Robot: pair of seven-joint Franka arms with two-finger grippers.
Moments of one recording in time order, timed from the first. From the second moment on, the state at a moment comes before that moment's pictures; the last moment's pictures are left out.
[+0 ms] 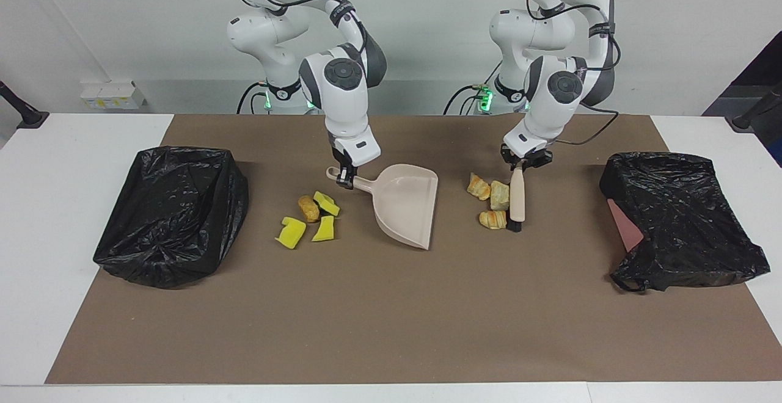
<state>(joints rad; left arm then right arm) -0.27 -0.13 -0.02 -2.45 -0.01 2.17 -0.01 0.58 0.13 -0.09 -2.04 -0.02 2.13 -0.87</state>
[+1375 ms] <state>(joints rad) -0.69 -0.12 0.00 -2.37 -0.26 2.22 -0.49 0.64 0.11 -0.08 -2.13 -0.02 2.22 -0.81</state>
